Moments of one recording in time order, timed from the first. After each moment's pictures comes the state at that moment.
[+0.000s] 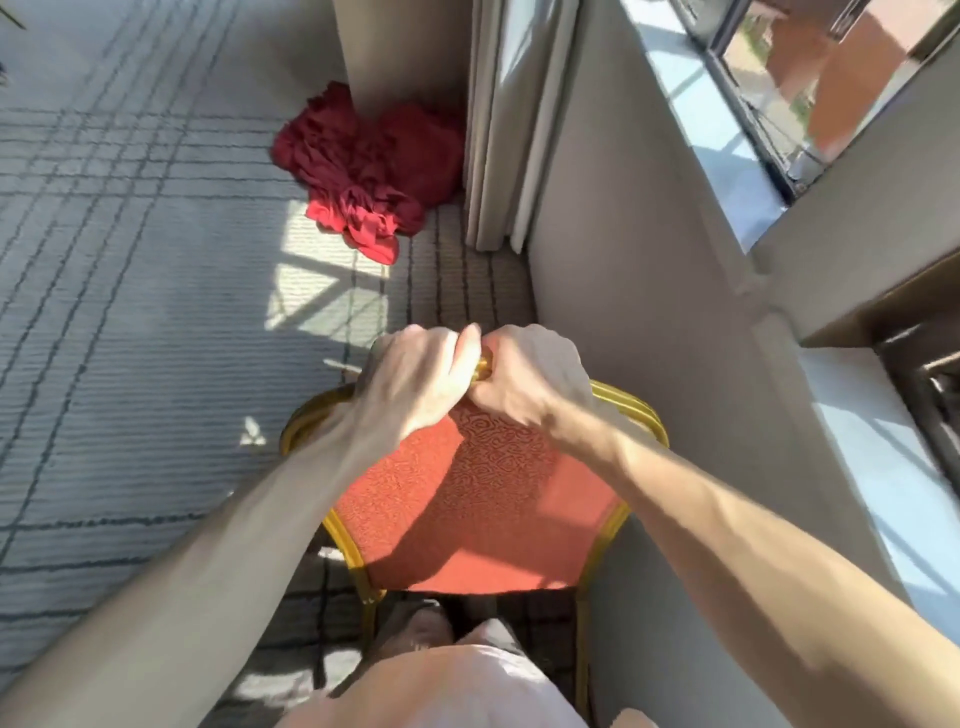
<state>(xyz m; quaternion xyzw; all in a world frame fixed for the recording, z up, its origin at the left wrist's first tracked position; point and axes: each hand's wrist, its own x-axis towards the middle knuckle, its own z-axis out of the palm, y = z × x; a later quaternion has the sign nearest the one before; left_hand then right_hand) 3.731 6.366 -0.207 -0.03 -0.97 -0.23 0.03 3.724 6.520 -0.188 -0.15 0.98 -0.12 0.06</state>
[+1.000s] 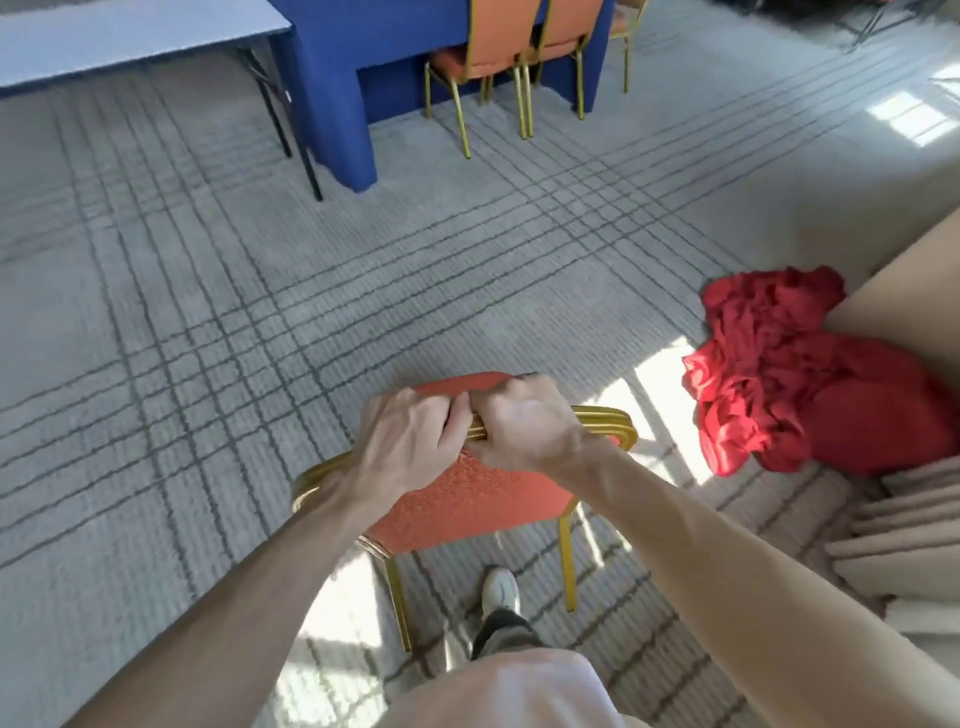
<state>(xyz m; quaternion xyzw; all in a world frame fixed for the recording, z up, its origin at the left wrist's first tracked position) 3.693 5.922 -0.232 0.39 -0.90 -0.08 0.19 3.538 5.973 -0.223 -0.77 0.62 -0.14 -0.04</state>
